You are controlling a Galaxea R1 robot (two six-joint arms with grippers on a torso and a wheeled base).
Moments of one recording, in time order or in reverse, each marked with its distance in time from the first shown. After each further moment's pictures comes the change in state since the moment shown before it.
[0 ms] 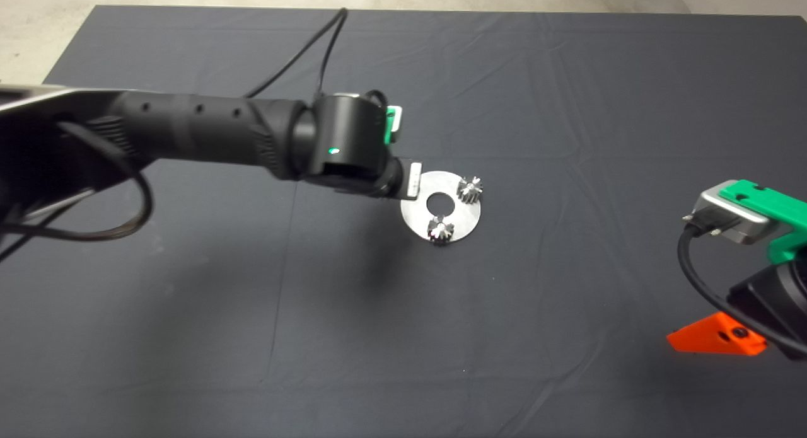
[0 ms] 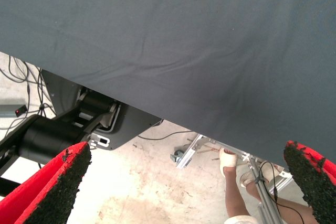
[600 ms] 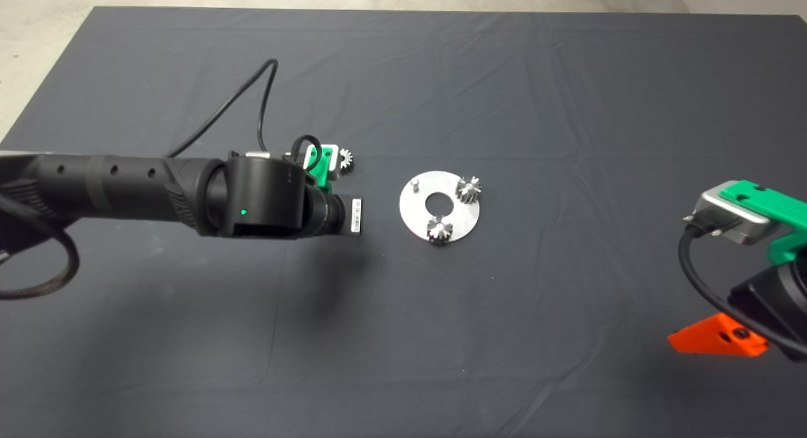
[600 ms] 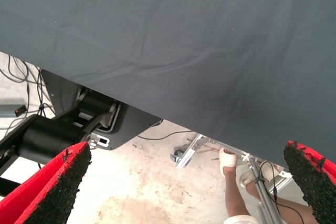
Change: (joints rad) left arm 0.133 -0.136 0.116 0.121 0.008 -0.012; right arm 0.000 0.000 0.001 0.000 0.000 0.000
